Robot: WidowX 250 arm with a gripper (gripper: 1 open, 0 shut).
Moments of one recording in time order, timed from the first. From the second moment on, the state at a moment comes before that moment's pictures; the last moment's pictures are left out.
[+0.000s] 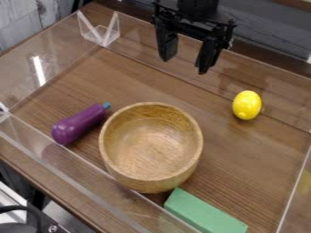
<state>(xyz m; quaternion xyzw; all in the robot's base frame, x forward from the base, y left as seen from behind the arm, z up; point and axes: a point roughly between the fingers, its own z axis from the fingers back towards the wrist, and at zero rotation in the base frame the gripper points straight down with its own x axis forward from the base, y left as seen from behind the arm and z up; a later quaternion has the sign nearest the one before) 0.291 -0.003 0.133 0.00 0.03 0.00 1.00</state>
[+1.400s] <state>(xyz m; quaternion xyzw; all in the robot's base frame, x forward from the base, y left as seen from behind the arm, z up) 0.208 0.089 0.090 0.01 0.05 -0.02 1.00</state>
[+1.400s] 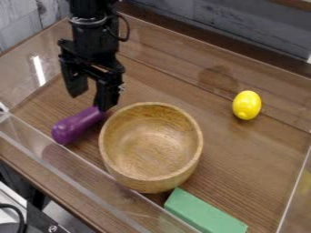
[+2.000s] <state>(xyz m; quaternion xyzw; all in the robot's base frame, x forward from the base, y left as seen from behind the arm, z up) 0.204 0.100 0.058 0.02 0.06 -0.01 1.00</state>
